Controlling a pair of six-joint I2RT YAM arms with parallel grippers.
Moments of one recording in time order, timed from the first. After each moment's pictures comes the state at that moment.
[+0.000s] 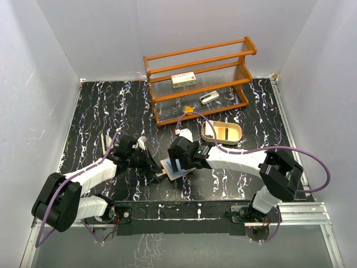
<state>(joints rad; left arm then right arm) -0.46 1.22 0.44 -0.14 0.57 -0.86 1.01 1.59 1.01 -0.47 0.28 0.63</state>
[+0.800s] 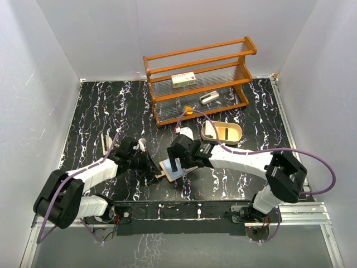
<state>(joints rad) -0.46 1.25 0.43 -0.13 0.53 -0.85 1.01 1.56 1.04 -0.53 0.26 0.63</state>
